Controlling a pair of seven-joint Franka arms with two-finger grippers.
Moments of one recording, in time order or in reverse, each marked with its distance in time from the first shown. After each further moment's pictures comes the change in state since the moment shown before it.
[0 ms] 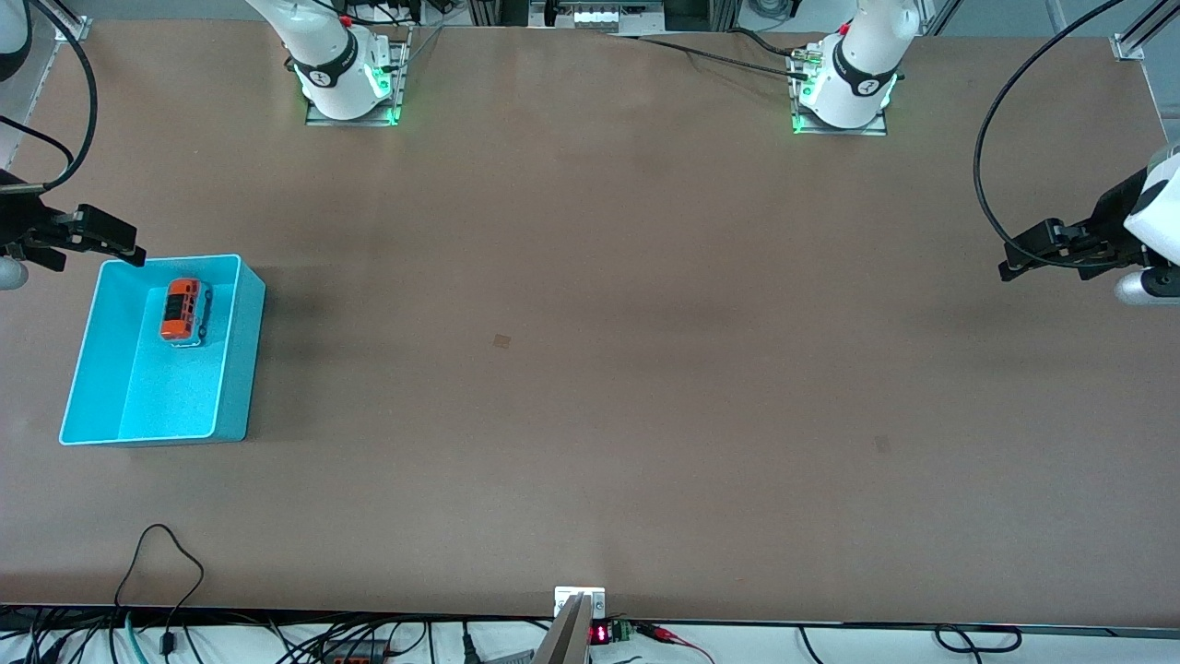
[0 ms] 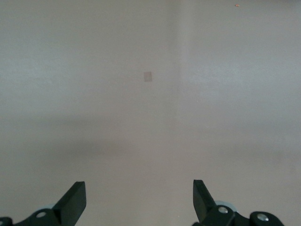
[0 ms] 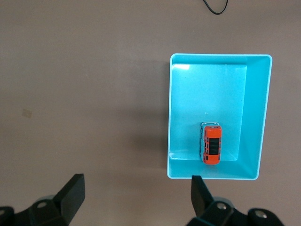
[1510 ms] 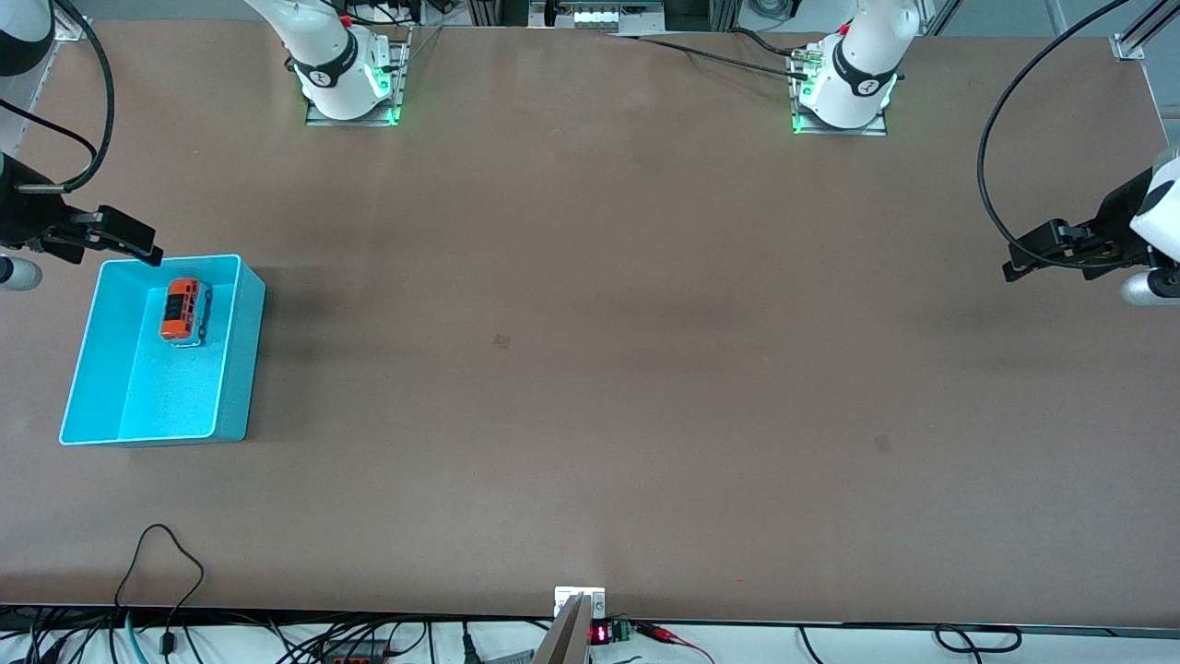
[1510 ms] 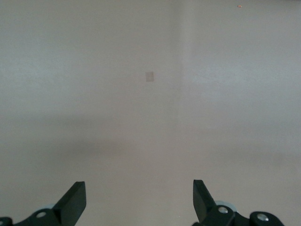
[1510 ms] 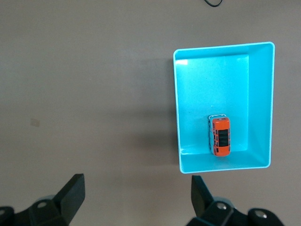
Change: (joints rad) left arm 0.005 0.000 0.003 -0.001 0.000 0.000 0.000; right arm 0.078 -0.004 -0.039 0.008 0.000 -0.018 0.130
